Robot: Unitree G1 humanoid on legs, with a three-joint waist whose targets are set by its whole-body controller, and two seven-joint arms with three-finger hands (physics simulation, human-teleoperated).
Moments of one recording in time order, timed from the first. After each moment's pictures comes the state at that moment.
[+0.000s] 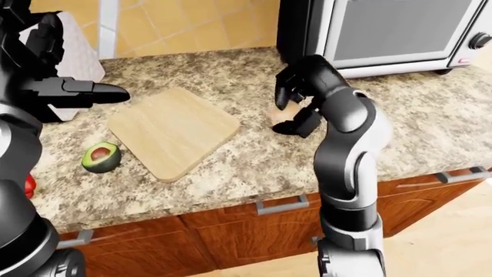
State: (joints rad) left arm -0.74 0.40 0.25 -0.57 -0.19 0.95 0.07; right arm -0.78 -0.30 -0.06 -0.29 -0.84 0.75 0.84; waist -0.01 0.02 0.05
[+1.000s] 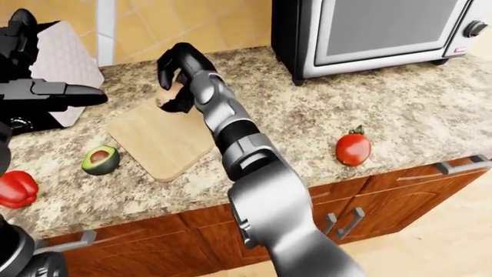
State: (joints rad) left arm -0.71 0.49 0.33 -0.64 -0.32 1.01 0.11; right arm -1.52 0.11 -0.04 1.35 -0.49 -0.08 -0.02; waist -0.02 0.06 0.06
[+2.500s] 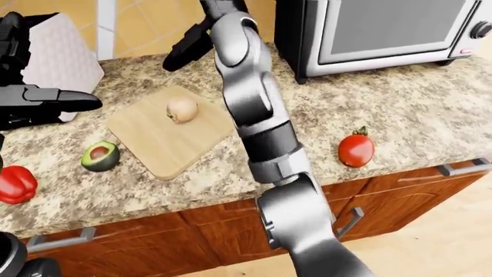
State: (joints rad) left arm -0.67 0.52 0.35 -0.68 -0.34 1.01 0.12; right arm -1.31 -0.02 0.04 0.38 -0.47 0.36 0.12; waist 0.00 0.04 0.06
